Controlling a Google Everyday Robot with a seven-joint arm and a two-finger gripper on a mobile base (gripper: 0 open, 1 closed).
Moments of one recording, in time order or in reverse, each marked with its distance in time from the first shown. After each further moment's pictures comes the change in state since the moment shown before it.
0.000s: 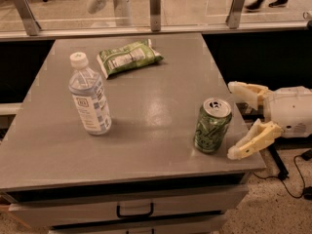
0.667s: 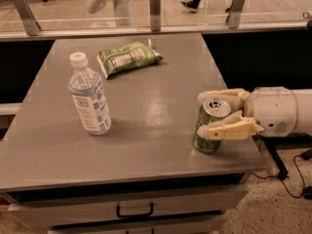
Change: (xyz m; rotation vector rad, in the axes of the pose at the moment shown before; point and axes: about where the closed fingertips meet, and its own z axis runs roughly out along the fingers) arm -0.033 0.017 0.031 -0.083 -0.169 0.034
